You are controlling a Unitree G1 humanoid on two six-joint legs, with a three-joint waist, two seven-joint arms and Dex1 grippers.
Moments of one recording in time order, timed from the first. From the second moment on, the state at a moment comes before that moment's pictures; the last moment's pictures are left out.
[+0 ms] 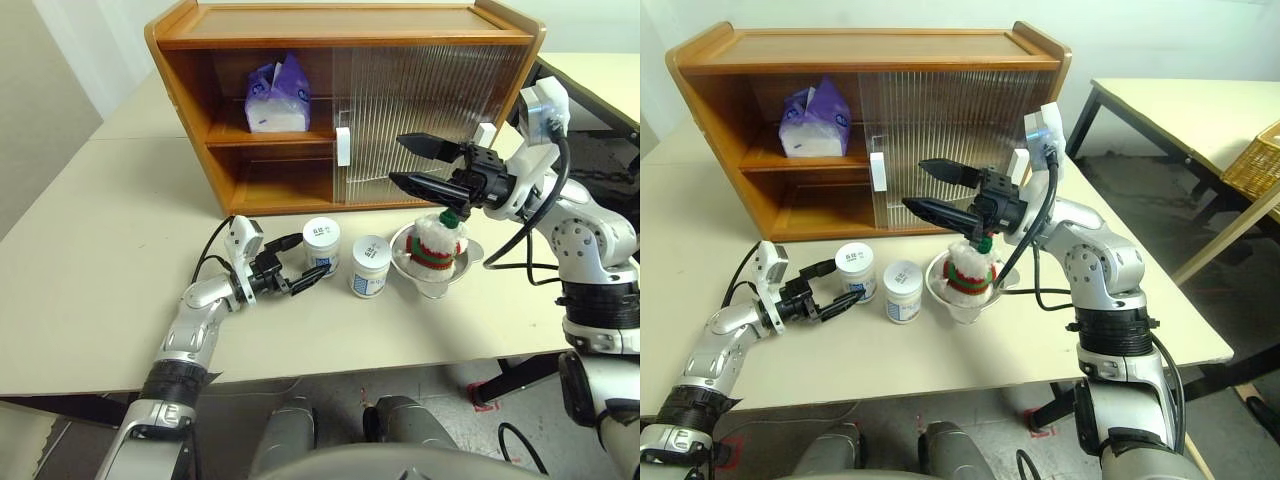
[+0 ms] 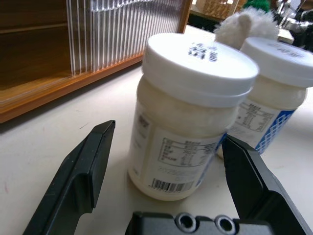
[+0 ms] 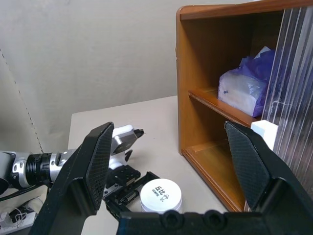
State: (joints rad) left arm -0.21 0.38 -0.02 0.33 -0.32 -0.08 -1.00; right arm -0.60 -0.50 -0.07 -0.07 0.77 0.57 1.04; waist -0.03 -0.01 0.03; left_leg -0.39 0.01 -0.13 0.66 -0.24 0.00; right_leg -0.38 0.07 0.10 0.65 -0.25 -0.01
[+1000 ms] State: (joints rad) left arm -0.33 0.32 0.12 0.46 -0.39 -0.13 -0.92; right arm -0.60 -0.49 -0.07 -0.07 0.77 0.57 1.03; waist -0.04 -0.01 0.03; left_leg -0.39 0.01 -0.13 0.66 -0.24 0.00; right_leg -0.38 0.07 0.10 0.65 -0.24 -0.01
